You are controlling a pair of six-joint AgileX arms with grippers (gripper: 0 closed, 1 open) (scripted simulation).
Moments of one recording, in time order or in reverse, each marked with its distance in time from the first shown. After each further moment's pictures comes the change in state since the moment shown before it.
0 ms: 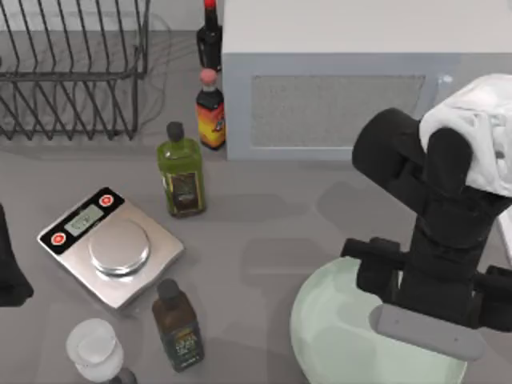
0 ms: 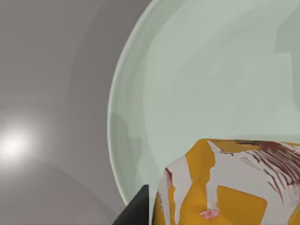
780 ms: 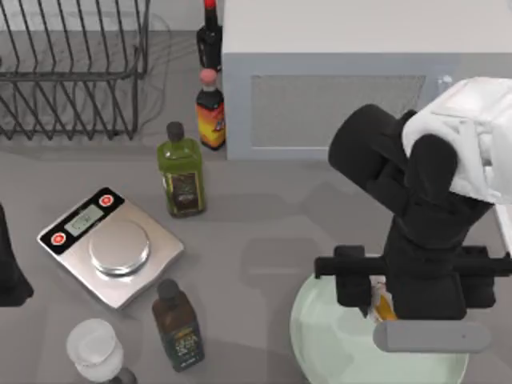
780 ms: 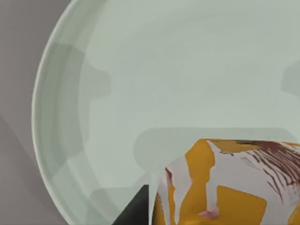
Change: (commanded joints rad) left arm 0.000 0.000 0.000 0.000 0.000 0.000; right arm 0.053 -0.003 0.020 0.062 0.004 -0.307
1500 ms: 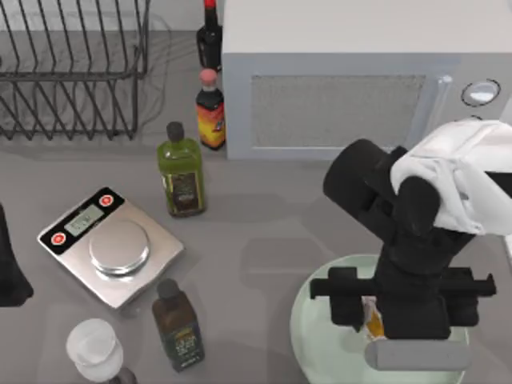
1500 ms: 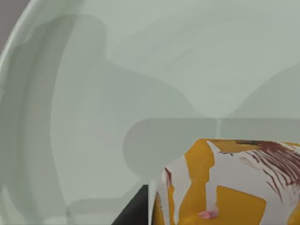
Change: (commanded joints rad) left arm 0.000 0.000 0.000 0.000 0.000 0.000; right arm 0.003 0.060 -0.111 0.178 0.000 -0.004
